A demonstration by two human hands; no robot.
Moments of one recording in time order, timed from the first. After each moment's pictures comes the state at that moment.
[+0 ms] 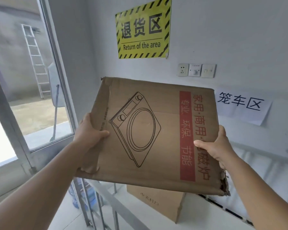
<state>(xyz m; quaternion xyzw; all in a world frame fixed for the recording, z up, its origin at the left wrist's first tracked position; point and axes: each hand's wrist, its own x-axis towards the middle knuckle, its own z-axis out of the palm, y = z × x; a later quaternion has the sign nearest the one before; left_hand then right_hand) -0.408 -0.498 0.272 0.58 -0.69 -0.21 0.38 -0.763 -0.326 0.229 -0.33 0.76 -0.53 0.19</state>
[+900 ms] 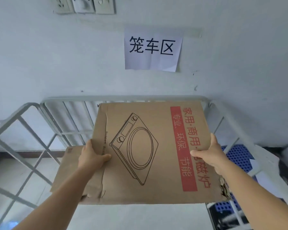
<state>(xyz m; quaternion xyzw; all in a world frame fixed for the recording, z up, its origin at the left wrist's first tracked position) -0.730 -0.587 0.040 0.45 -0.80 -0.38 0.09 -0.919 -0.241 0.064 0.03 0.87 -0.46 0.20</state>
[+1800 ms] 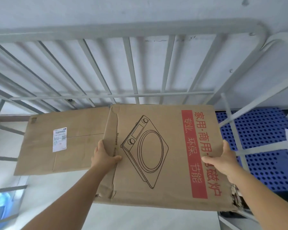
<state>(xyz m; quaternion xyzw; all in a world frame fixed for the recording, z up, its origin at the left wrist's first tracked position) -0.911 -0.563 -0.235 0.50 -0.76 -0.40 -0.12 -1.090 -0.222 -0.206 0.15 0.87 -0.33 0.34</state>
